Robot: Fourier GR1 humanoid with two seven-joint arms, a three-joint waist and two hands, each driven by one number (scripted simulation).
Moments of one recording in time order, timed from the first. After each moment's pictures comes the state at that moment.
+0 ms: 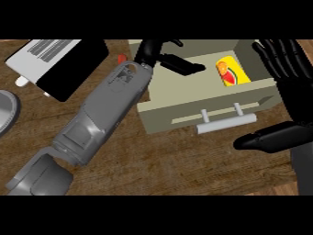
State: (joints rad) left arm -1.29 0.00 -0.31 -0.30 0.33 0.26 -0.26; right arm -0.38 -0.19 -0.08 -1.80 -0.16 0.26 0.08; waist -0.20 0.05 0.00
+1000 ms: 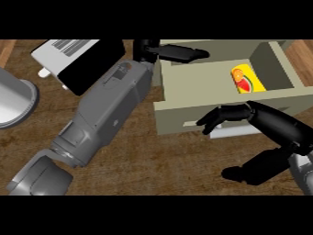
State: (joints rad) left arm -1.27 0.00 -0.24 -0.38 0.62 0.30 -0.49; right arm -0.33 -0.39 0.18 -1.80 -0.05 0.62 0.17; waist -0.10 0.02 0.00
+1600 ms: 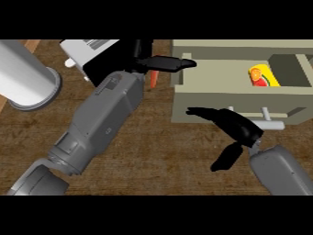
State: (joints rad) left arm -1.15 0.01 -0.22 -0.45 0.65 0.23 -0.56; right arm -0.35 -0.33 0.35 -1.35 0.43 0.40 -0.06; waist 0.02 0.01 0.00
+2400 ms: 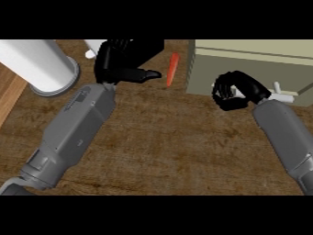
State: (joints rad) left arm -0.93 0.13 -0.23 -0.65 0.67 0.11 -0.52; right arm -0.76 -0.32 0.14 -0.62 0.48 0.18 -0.38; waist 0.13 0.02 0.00
